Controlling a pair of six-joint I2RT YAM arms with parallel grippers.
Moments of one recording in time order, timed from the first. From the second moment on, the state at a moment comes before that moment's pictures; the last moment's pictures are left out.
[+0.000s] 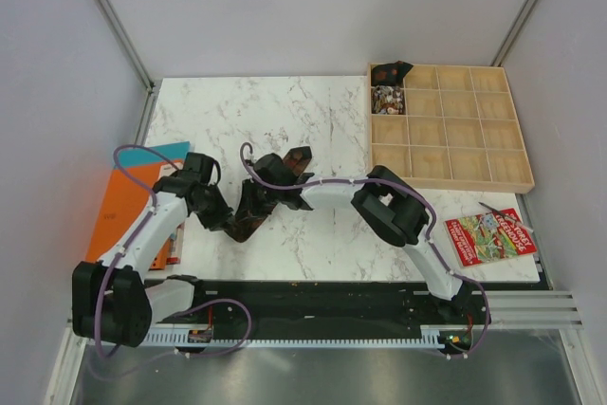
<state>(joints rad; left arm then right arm) -0.17 1.16 0.76 -0.84 0.09 -0.71 0.97 2.27 1.54 0.06 -0.43 0.90</state>
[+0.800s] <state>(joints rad) -0.27 1.41 0.90 -0.85 0.05 -0.70 0.96 2.27 1.50 0.08 -0.40 0.89</state>
